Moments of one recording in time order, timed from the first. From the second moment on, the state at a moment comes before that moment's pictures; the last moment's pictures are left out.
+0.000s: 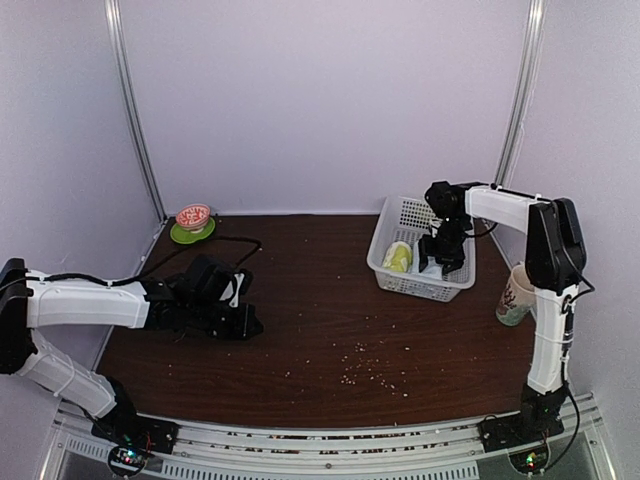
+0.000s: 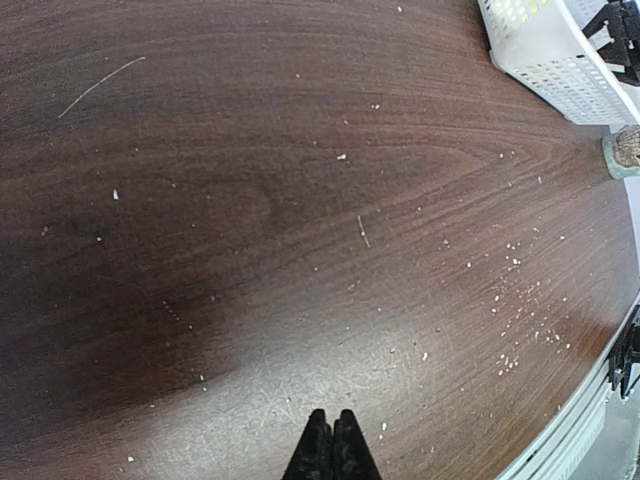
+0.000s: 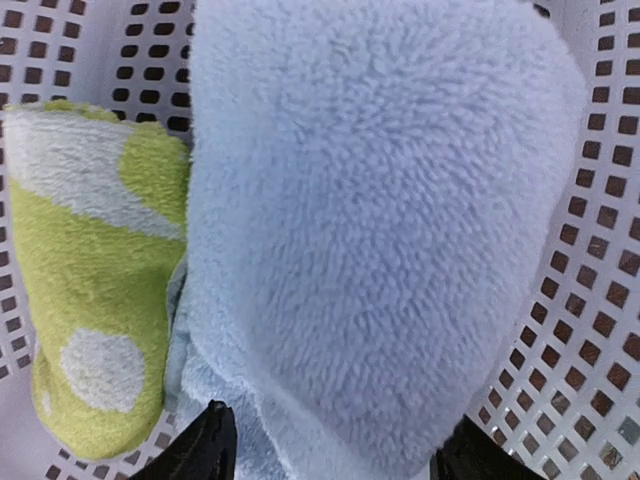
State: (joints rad) left arm -0.80 1.35 0.70 -0.20 0.09 -0.66; right arm 0.28 2.09 1.73 -1.00 -0.03 0.40
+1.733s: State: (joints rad) left arm -0.22 0.90 0.86 -0.50 -0.08 -0.27; right arm 0.67 0.86 0.44 -0.09 0.25 0.55
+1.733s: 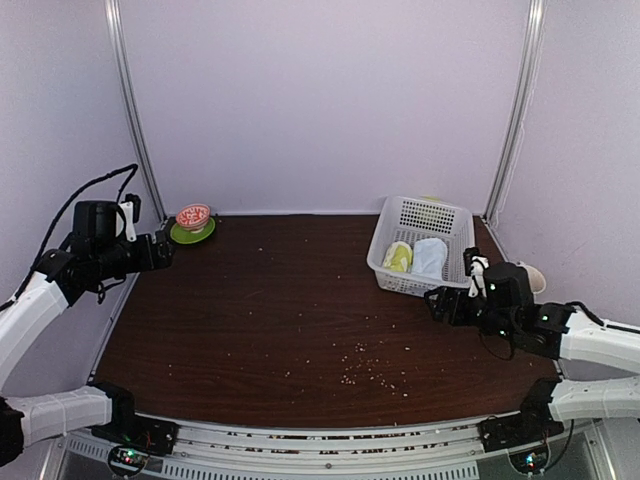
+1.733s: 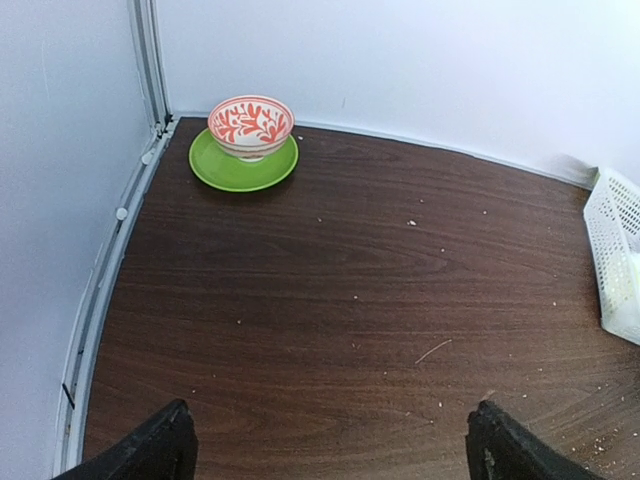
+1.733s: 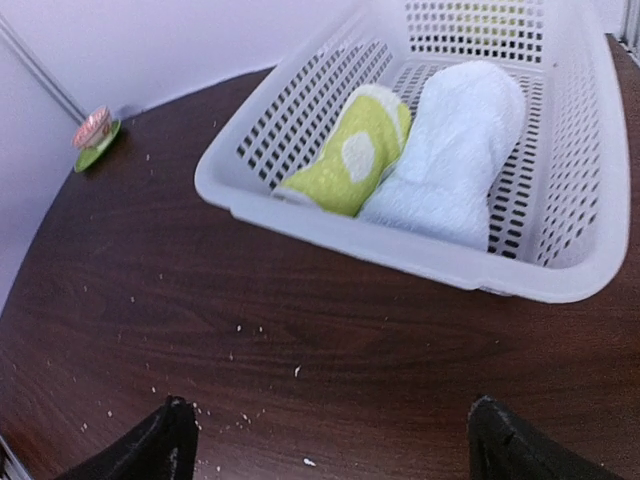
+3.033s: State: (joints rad) left arm -0.22 0.90 0.86 -0.51 -0.05 -0.27; right arm 0.69 1.39 0.99 -0.21 0.33 0.55
